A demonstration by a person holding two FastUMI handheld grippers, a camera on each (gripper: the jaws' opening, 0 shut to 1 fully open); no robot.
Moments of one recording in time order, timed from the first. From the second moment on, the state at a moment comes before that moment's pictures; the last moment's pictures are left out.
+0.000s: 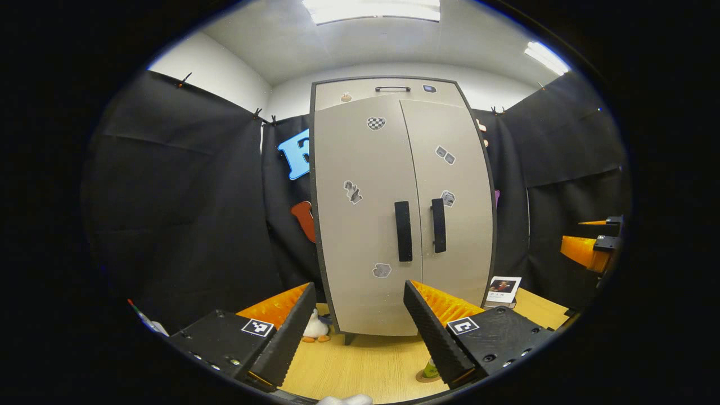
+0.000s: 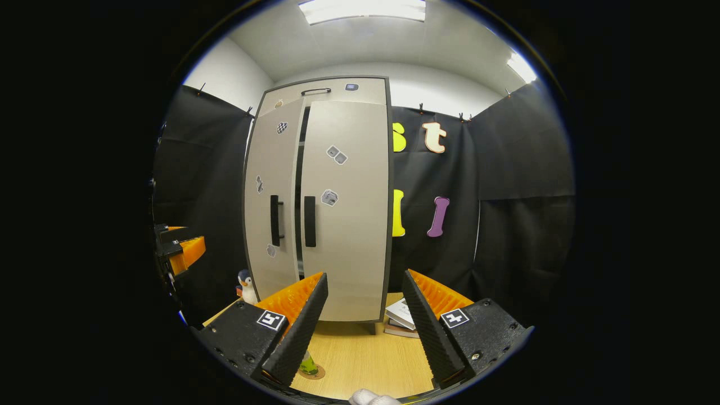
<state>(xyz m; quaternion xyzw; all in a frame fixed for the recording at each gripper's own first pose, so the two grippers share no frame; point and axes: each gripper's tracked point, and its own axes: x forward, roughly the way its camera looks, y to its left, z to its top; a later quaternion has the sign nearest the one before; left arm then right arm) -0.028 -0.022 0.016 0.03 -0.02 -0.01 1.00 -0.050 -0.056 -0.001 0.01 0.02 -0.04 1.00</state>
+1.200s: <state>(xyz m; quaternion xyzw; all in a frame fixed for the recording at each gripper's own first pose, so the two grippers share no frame) -0.002 -0.010 0.008 0.03 -0.01 -0.03 1.00 -0.030 -0.038 -0.007 0.01 0.02 -0.05 1.00</state>
